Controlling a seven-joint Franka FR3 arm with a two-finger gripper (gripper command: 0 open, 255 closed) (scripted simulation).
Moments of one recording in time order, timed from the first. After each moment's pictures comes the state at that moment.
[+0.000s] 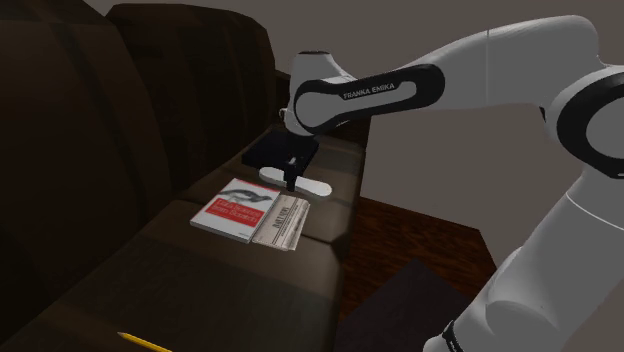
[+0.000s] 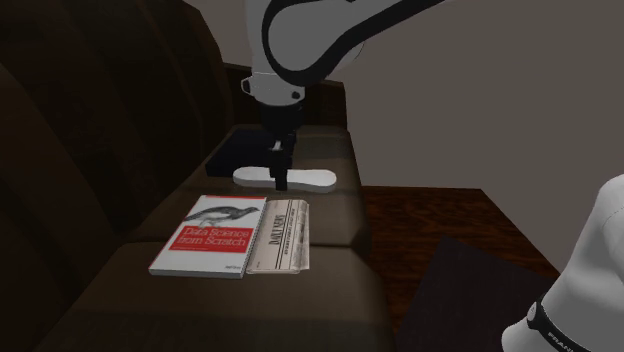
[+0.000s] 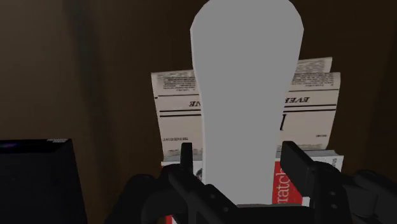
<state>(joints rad) 0.02 0.02 0.24 -2.01 -0.02 2.04 -0.31</state>
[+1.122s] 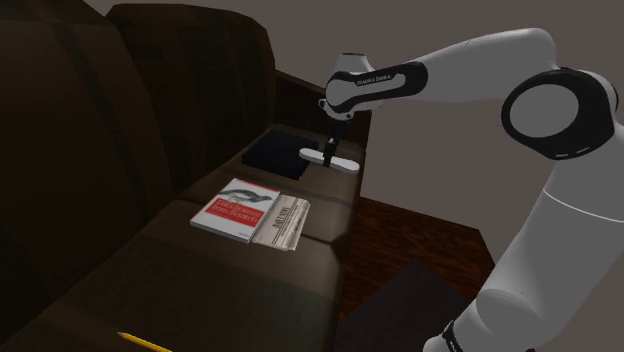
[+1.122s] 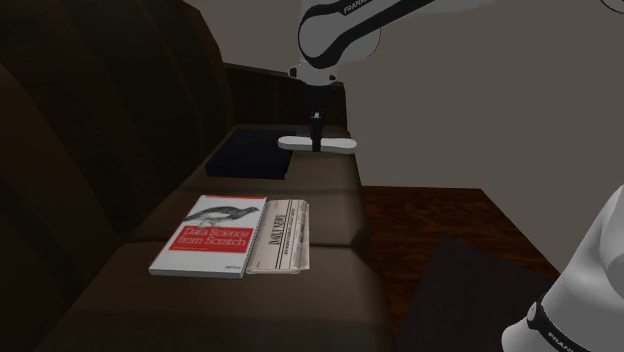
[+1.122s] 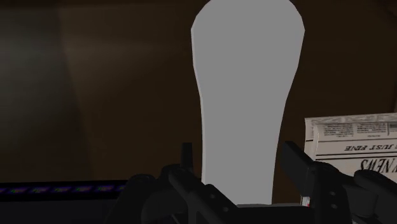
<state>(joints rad) -0.16 0.15 0.08 -1.85 -0.02 2.02 -0.66</state>
